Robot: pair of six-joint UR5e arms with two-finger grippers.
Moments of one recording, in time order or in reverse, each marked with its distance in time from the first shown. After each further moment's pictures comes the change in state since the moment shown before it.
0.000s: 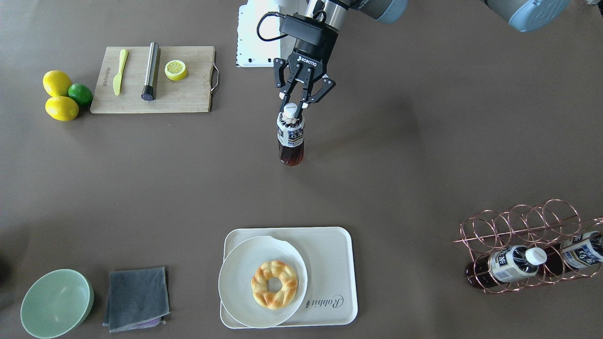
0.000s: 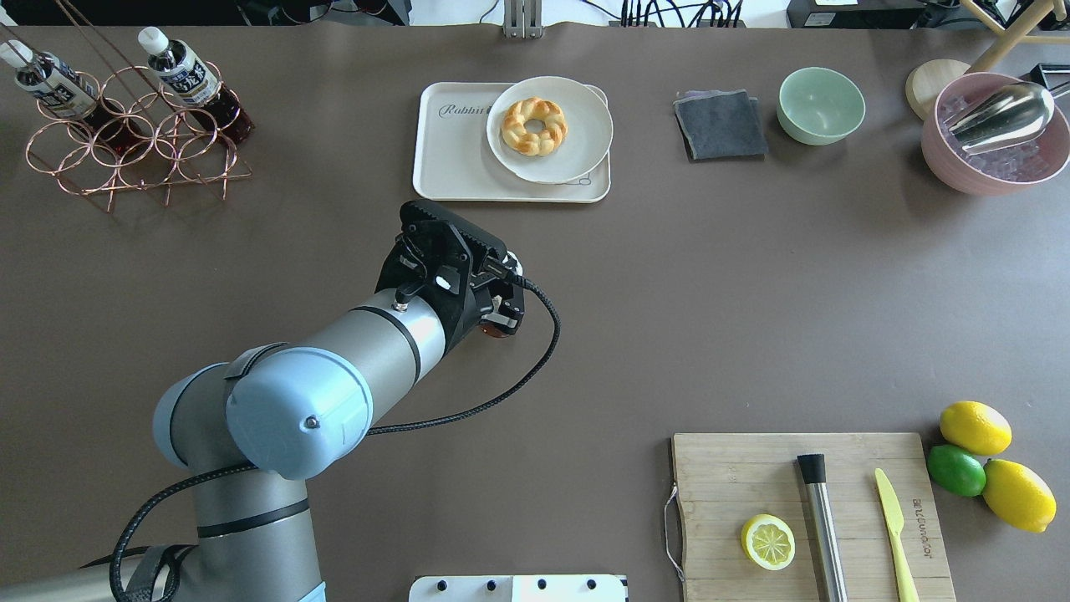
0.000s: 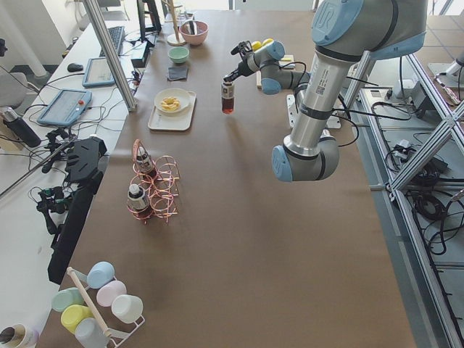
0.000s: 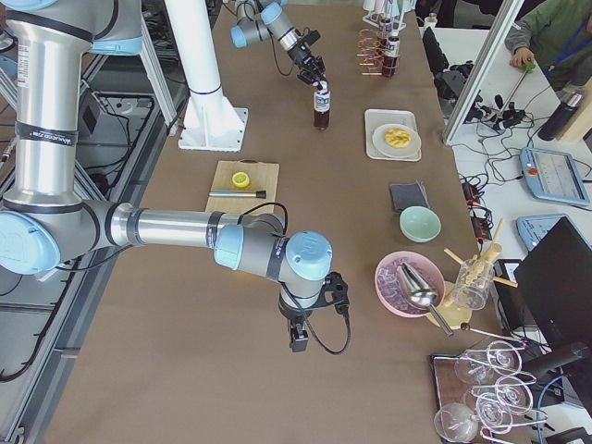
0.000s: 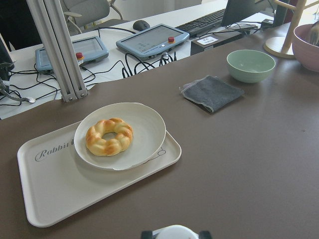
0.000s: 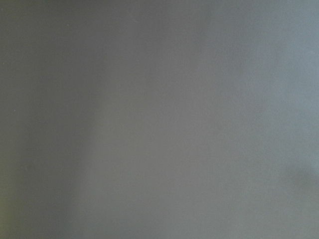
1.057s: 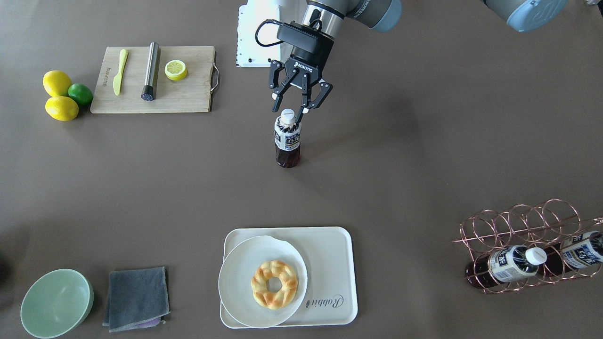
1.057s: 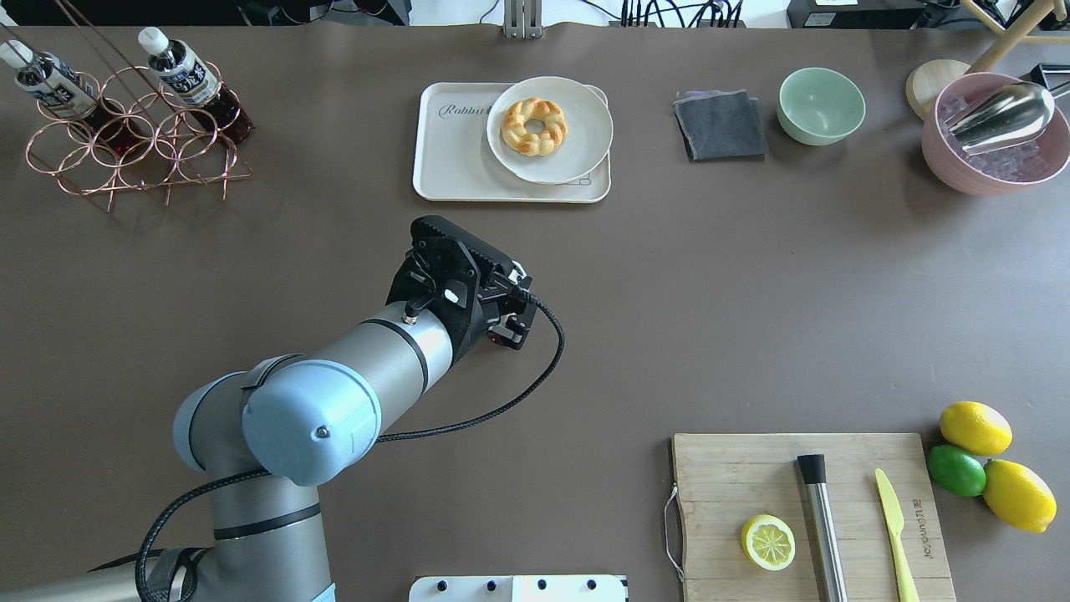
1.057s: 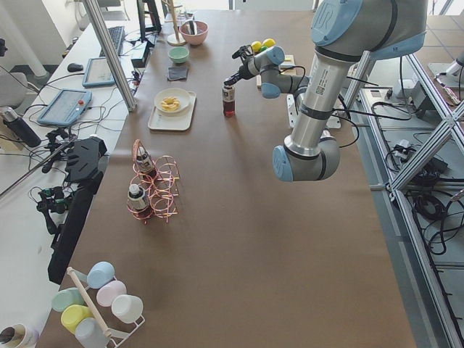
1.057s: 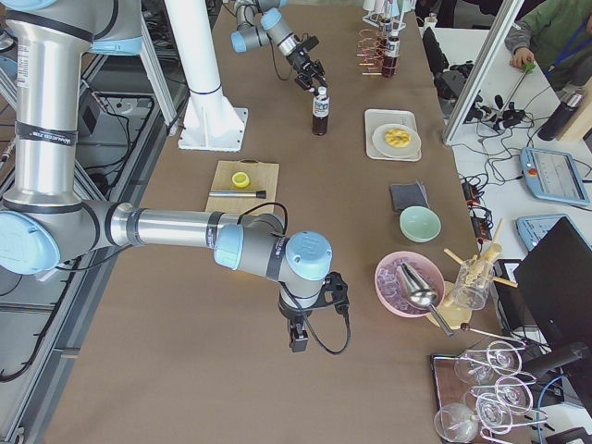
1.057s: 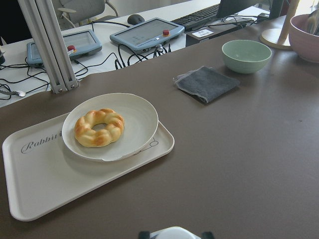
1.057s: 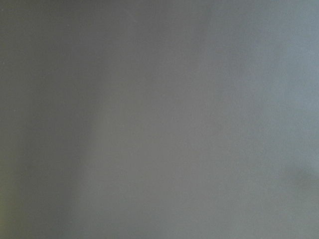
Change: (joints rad) left arm 0.015 0.002 0.047 -0.073 0.002 0.008; right arm 0.000 0.000 0.000 0.000 0.000 0.000
